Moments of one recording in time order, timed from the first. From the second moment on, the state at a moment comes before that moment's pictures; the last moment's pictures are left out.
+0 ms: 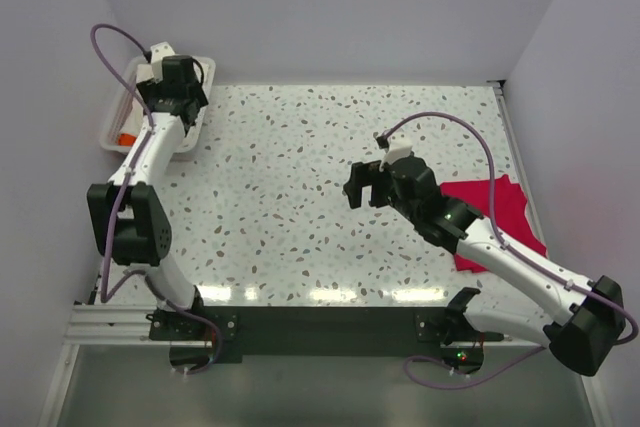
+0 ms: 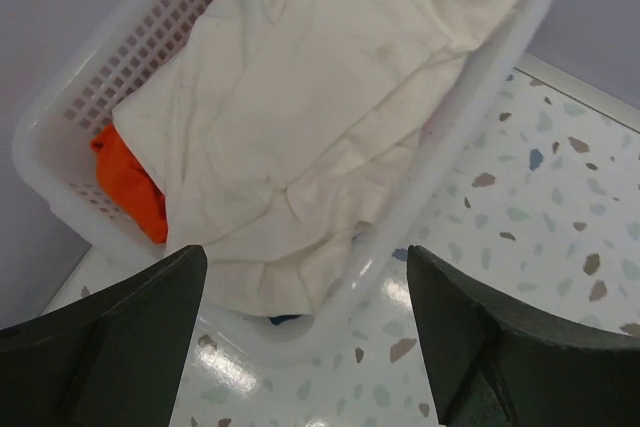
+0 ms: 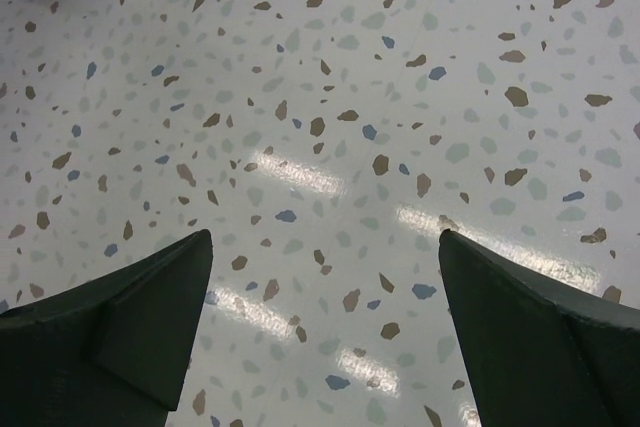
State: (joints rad) left arm -0.04 1.68 1.47 -0.36 -0.55 -0.30; right arm 0.76 1.07 0.86 -0.24 0.24 0.36
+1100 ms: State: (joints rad) left arm 0.16 2.13 1.79 -0.49 -0.43 -0.31; right arm 0.76 1.06 0.86 -0.25 0.21 0.37
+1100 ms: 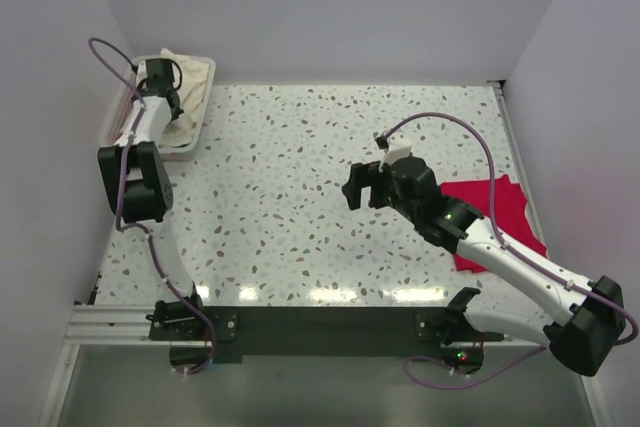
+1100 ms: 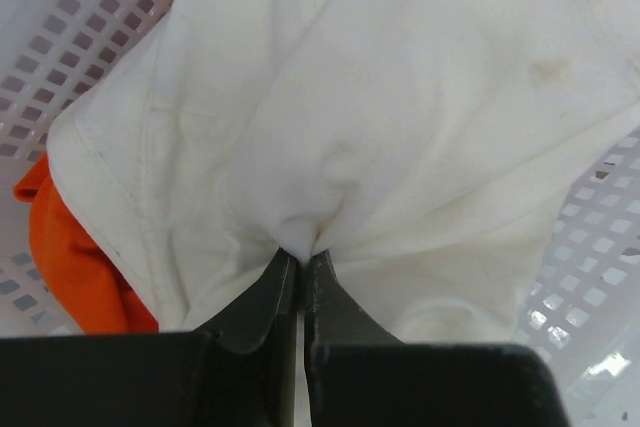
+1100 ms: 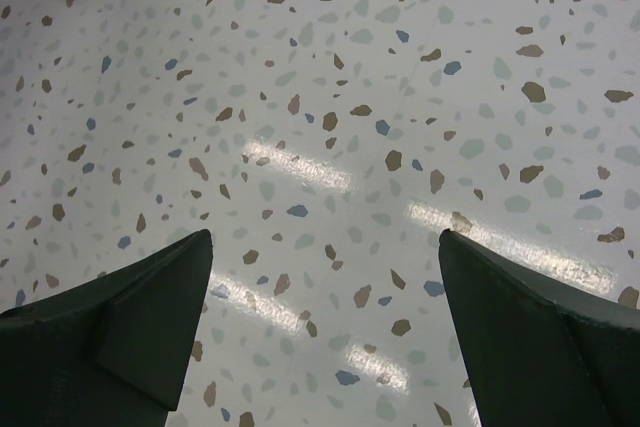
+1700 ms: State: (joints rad) left arm 0.14 1.81 1.96 -0.50 -0.21 -0.31; right arm 0.76 1.11 0.86 -0.25 0.22 0.37
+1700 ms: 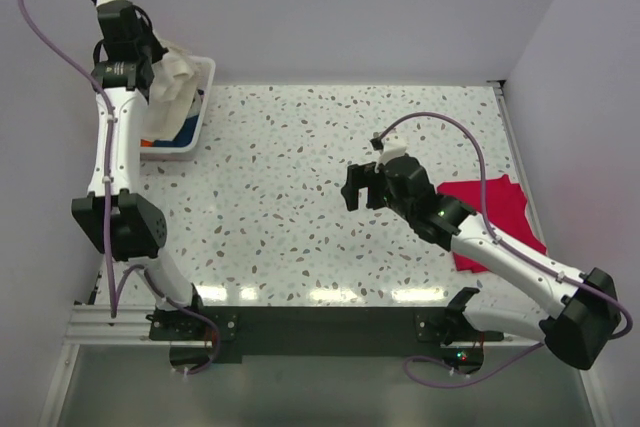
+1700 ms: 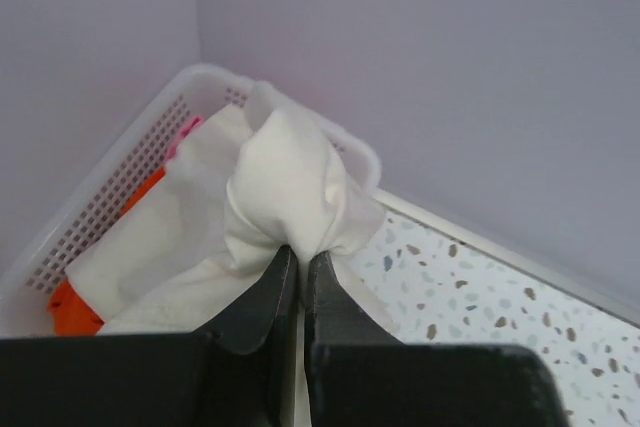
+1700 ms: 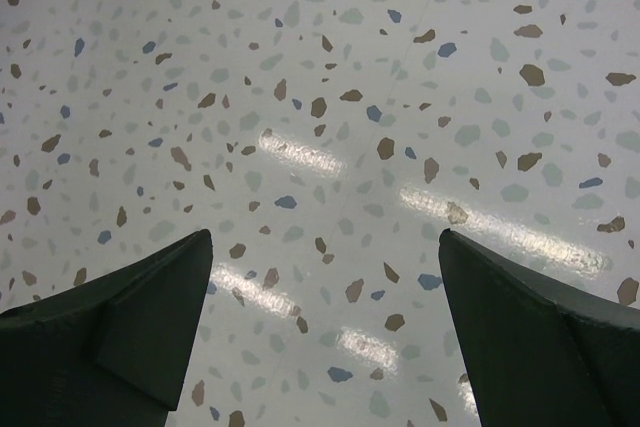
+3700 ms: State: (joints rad) left arm -0.45 1.73 1.40 -0.22 -0.15 -0.54; right arm 0.76 1.42 0.88 -0.34 0.43 0.55
